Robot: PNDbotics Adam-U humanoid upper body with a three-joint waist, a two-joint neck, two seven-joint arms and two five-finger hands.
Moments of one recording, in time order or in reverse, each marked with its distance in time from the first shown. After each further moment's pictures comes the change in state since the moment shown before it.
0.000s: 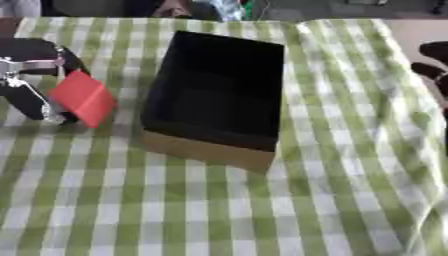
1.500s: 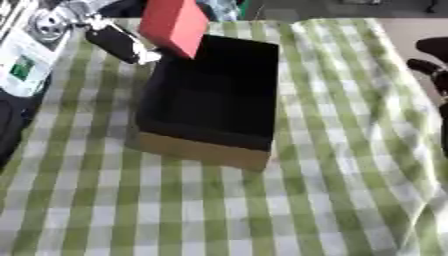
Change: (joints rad) left arm -0.213 -0.297 -0.058 0.002 -0.035 0.167 0.278; right arm -0.010 0.000 -0.004 0.000 -0.024 0.001 0.014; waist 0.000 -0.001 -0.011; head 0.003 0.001
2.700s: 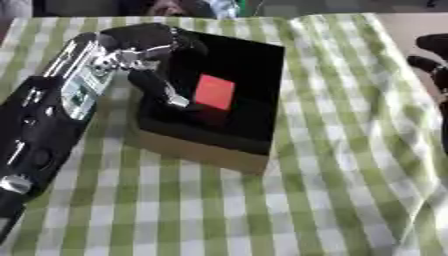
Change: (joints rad) left arm 0.027 -0.074 -0.019 0.140 -0.136 -0.189 -0.006; right arm -0.009 0.009 0.005 0.000 -0.004 0.011 0.009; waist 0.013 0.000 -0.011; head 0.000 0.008
